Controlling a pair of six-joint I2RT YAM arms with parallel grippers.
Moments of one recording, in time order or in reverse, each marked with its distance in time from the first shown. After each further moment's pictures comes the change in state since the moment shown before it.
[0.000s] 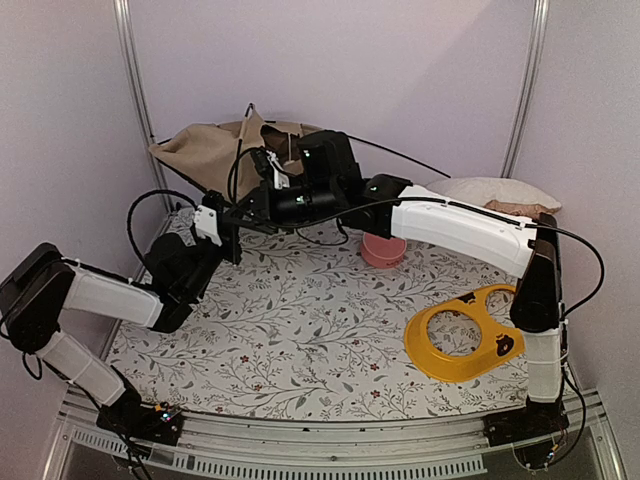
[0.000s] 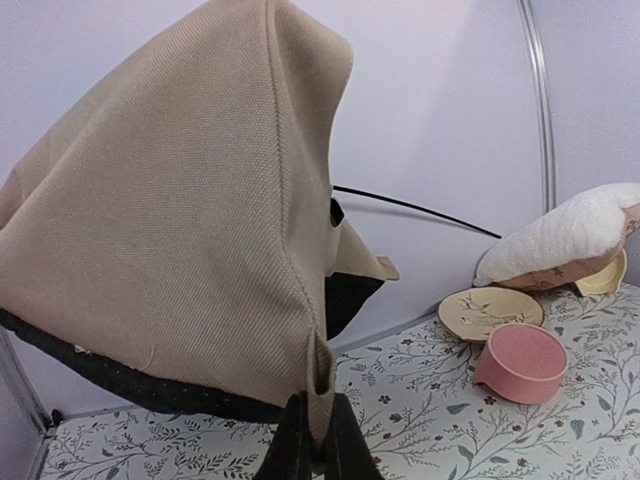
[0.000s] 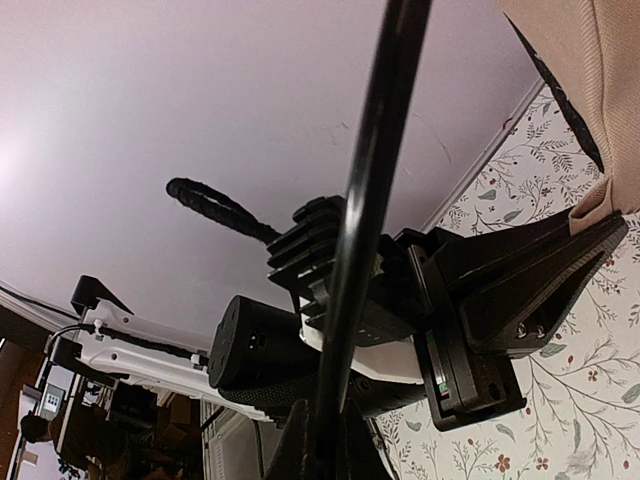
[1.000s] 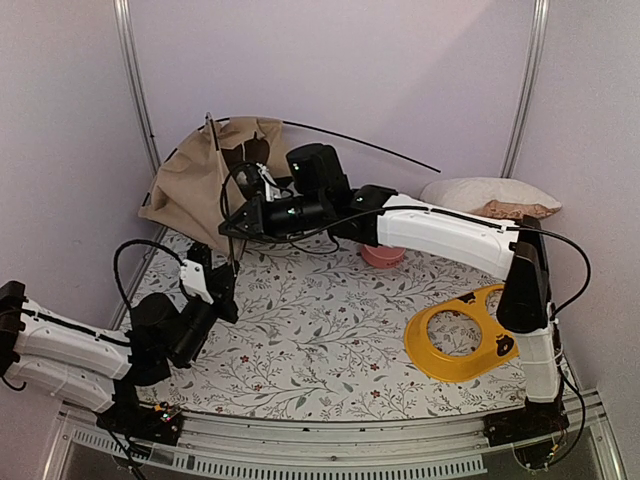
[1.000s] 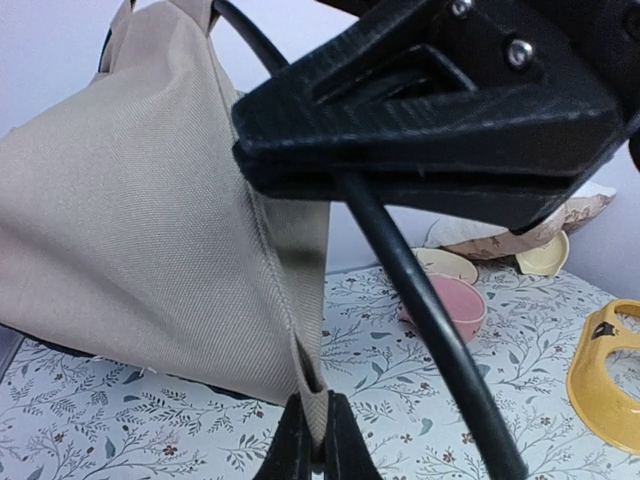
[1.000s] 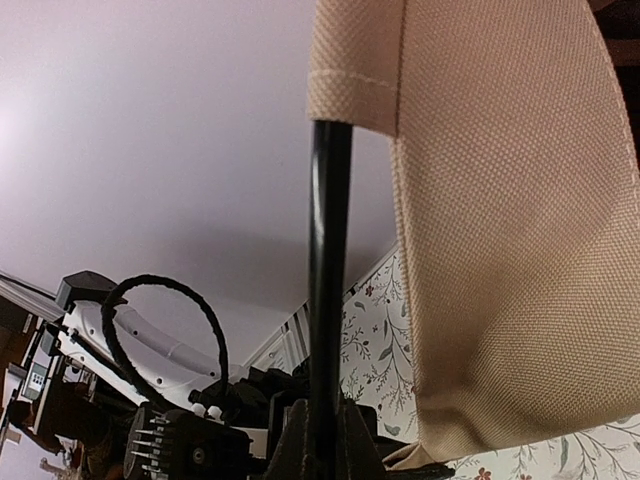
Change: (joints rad) left arm -0.457 -0.346 -0.289 -0.141 -0.469 -0.132; right arm 0.000 0.065 0.020 0.032 -0.017 -0.062
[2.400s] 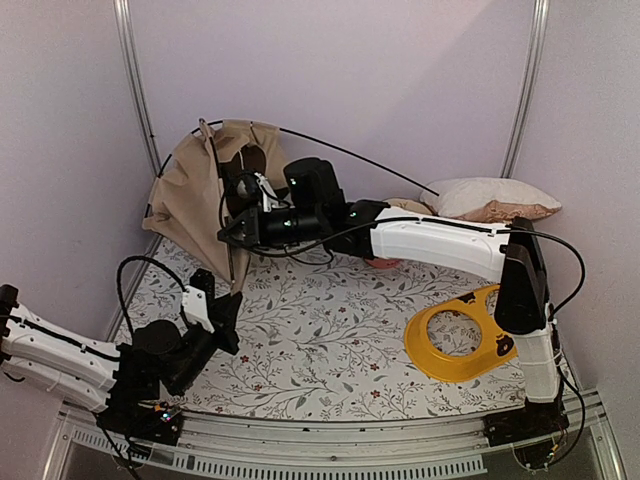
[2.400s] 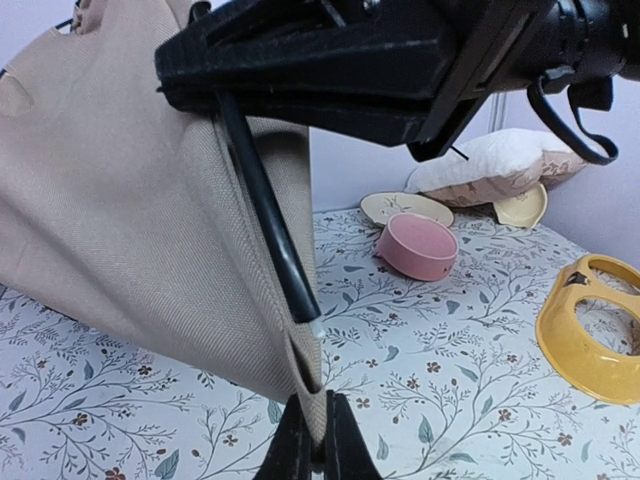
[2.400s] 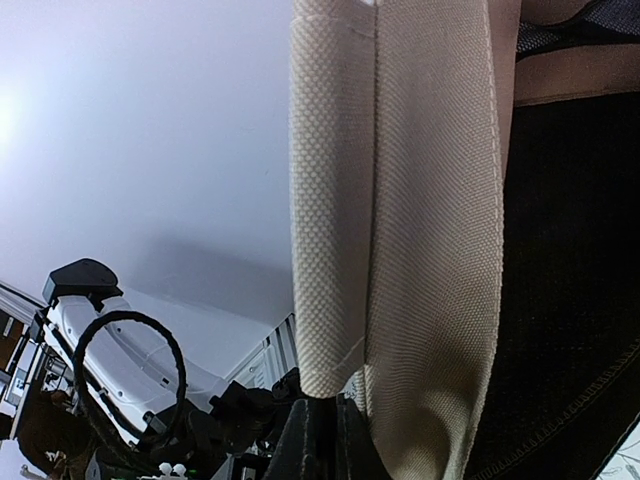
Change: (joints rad) left arm -0.262 -0.120 -0.028 -0.282 -0.236 -0.171; right arm 0.011 0.013 -0.081 0.128 0.054 -0.005
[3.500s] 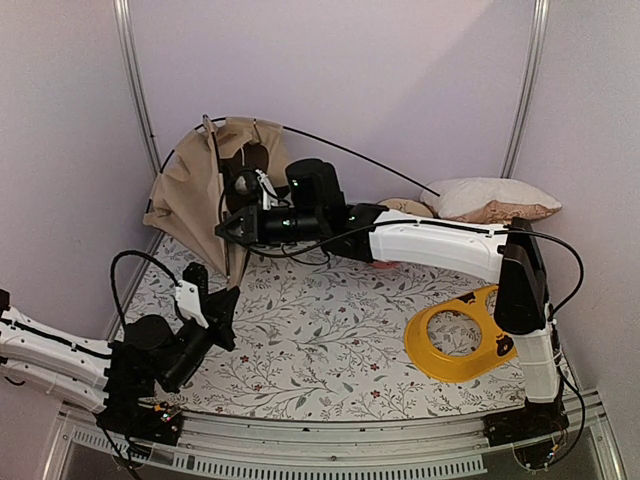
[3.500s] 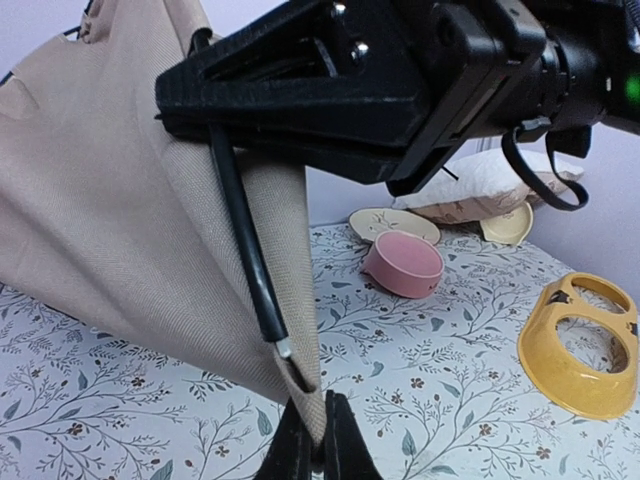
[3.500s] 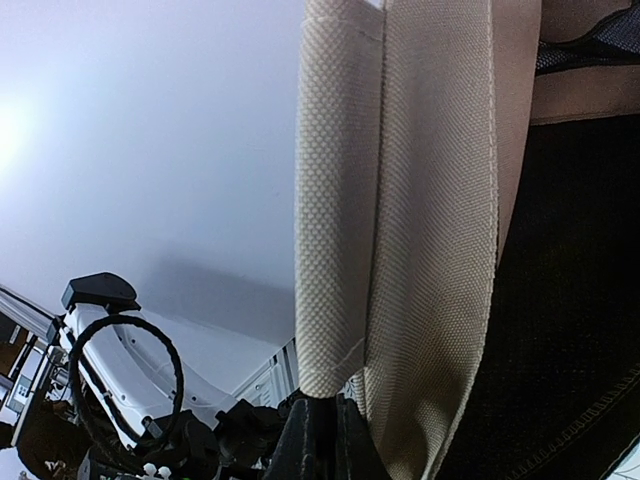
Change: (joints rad) left arm 0.000 -0.077 0.023 -0.051 0.020 0.004; right arm 0.002 0.004 -0.023 0.084 0.015 0.007
